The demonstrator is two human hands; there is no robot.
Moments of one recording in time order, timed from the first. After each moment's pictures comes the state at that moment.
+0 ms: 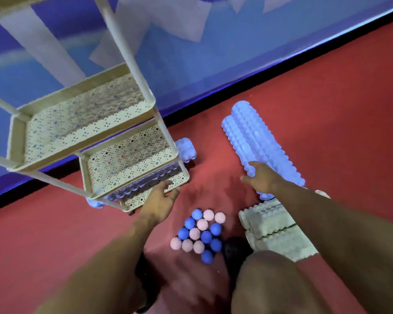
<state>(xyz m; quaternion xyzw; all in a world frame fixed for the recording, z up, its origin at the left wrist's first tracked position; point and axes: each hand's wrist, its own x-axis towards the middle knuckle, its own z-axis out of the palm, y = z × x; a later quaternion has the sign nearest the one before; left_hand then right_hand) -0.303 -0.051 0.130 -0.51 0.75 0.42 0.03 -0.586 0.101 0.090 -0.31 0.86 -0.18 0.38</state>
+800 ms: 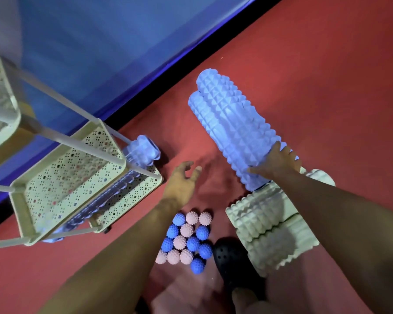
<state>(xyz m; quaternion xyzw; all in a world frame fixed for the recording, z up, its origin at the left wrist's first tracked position) -0.475 -0.036 0.020 -0.47 0.75 0.45 0.07 -0.685 0.136 -0.035 -0.12 0.95 -0.03 0.30</state>
